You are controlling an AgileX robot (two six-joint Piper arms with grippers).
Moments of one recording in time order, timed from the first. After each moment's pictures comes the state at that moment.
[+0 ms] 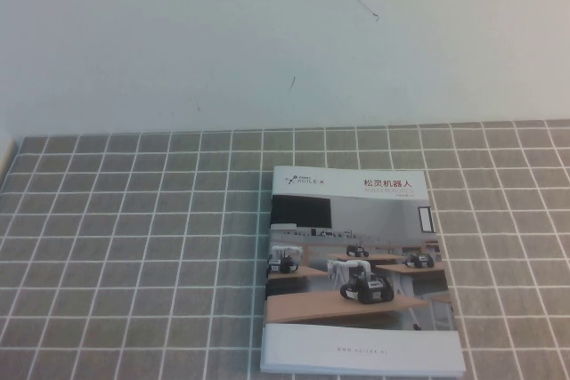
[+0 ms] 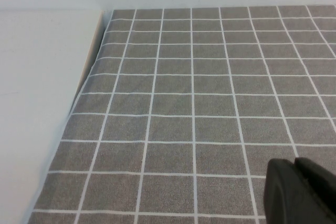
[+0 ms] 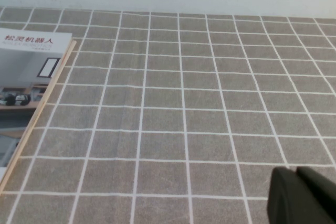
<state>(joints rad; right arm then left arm) -0.01 -0.01 0.02 -0.05 0.41 -0.01 0.01 -0.01 0.01 0.01 0.37 -0.08</state>
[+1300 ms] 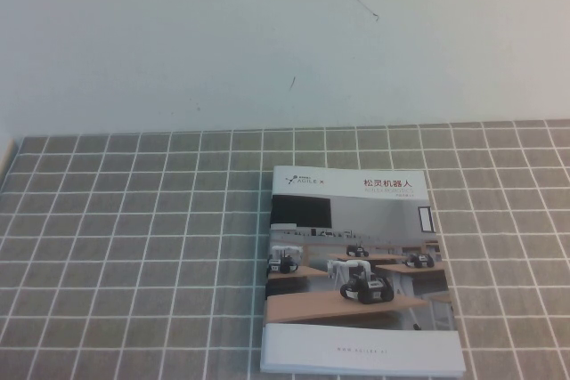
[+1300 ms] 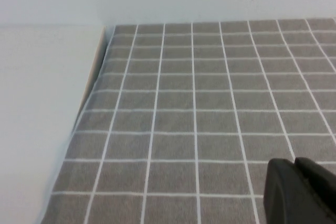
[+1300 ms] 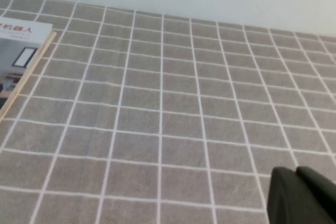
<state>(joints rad) -0.01 -0.01 0.02 -0.14 0.41 -0.01 0.01 -0.01 0.02 0.02 0.33 -0.08</state>
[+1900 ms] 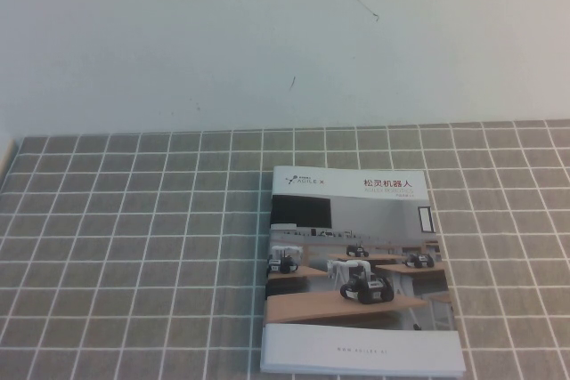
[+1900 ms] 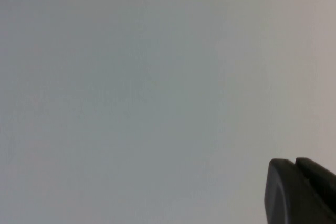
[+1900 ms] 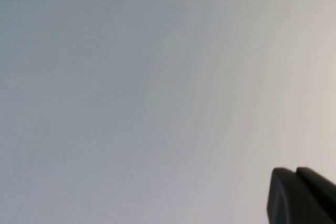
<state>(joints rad) -0.01 -0.01 0.03 -0.15 -0.59 -0.06 0.01 -0.01 0.02 0.06 -0.65 -0.07</state>
